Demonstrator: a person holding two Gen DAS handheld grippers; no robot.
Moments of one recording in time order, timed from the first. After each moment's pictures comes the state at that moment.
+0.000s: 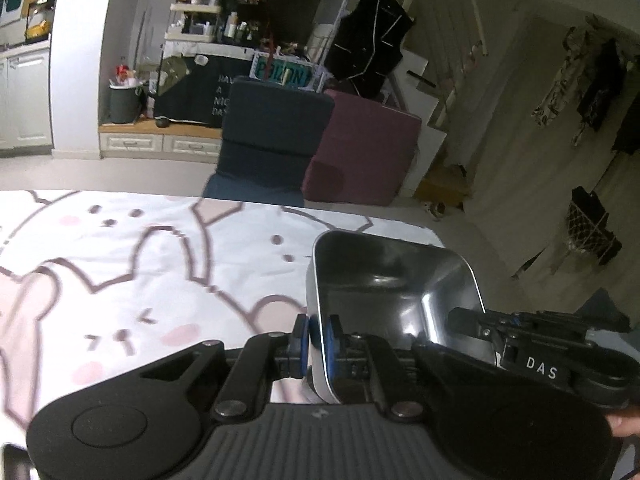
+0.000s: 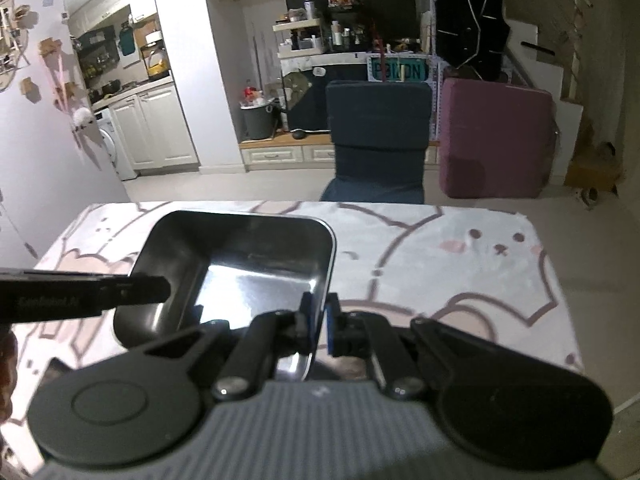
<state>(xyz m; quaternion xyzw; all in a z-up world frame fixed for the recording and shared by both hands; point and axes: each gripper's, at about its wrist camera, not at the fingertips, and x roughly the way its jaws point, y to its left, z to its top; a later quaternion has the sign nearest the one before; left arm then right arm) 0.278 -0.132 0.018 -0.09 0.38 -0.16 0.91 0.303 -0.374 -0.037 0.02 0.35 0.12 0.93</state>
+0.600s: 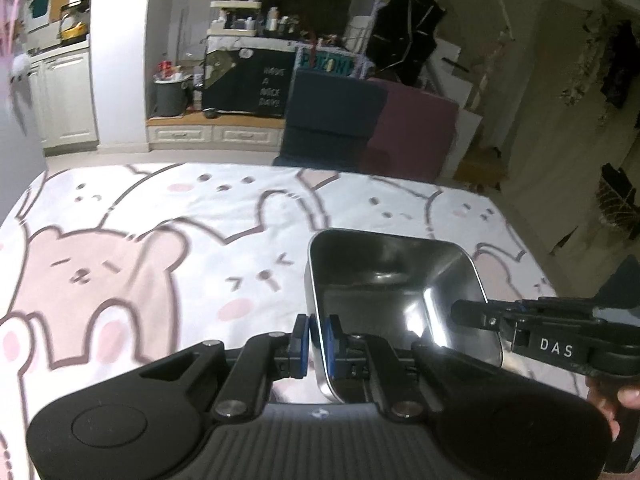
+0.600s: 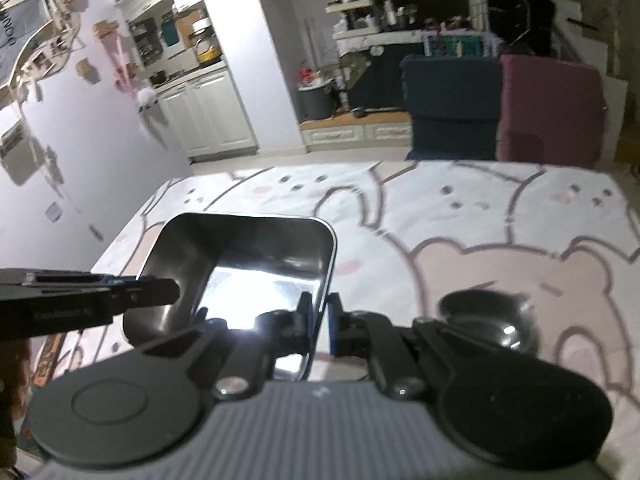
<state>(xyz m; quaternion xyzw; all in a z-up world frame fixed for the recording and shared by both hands) 0.203 0.012 0.007 -0.06 0.40 -0.11 0.91 0.240 -0.234 -0.051 0.06 0.38 0.19 0.90</state>
